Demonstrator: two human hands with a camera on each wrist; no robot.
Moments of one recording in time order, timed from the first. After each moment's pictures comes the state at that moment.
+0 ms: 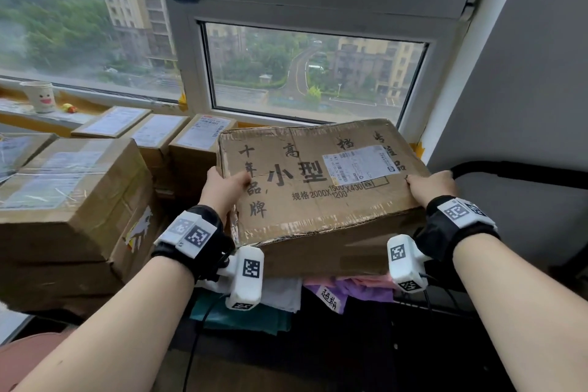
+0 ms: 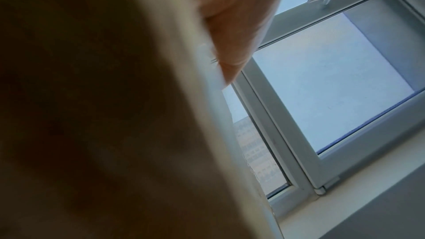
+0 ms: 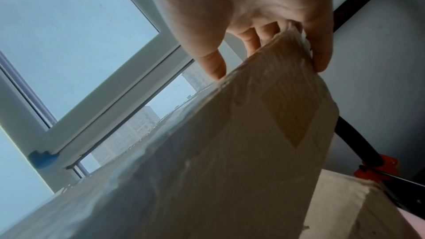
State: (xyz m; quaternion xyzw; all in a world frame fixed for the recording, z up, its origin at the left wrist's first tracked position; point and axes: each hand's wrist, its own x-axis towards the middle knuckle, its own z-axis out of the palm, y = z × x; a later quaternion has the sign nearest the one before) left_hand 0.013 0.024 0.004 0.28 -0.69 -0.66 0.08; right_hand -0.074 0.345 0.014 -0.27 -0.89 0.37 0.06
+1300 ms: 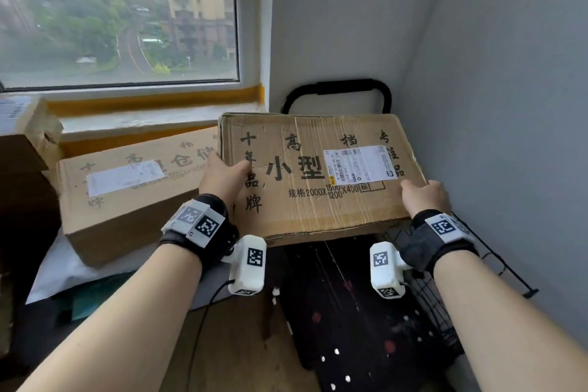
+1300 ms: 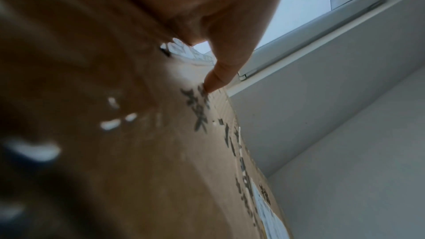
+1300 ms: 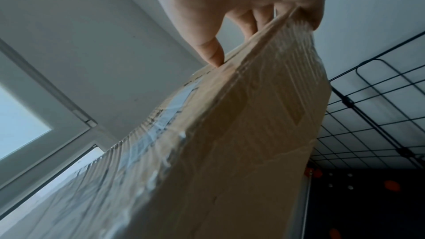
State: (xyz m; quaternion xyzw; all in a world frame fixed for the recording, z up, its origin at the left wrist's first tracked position) left_hand 0.075 0.216 -0.029 0.04 -0.82 -0.57 -0.05; right_hand 0.194 0.516 -0.042 -0.51 -0.77 0.34 0.18
